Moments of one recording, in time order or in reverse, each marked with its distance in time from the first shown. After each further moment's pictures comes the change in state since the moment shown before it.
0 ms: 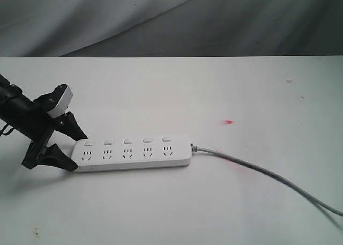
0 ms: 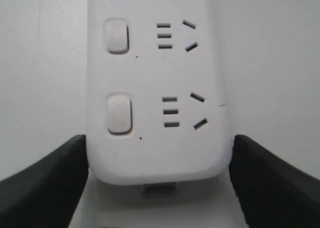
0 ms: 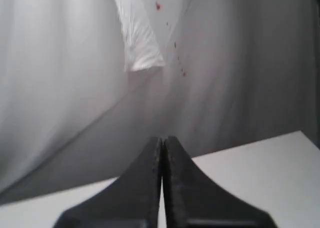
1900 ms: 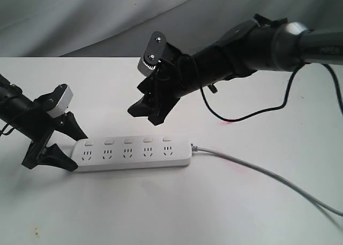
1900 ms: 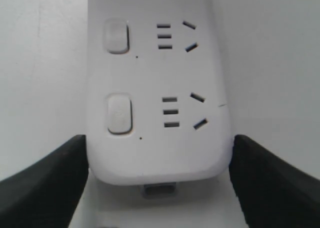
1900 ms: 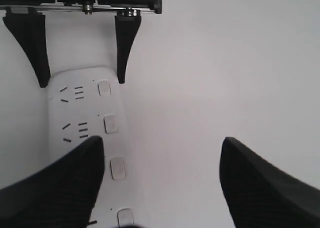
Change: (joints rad) left arm 0.000 0.000 0.000 -0.002 0.002 0.000; right arm 0.578 1.198 -0.670 0.818 0.526 -1.663
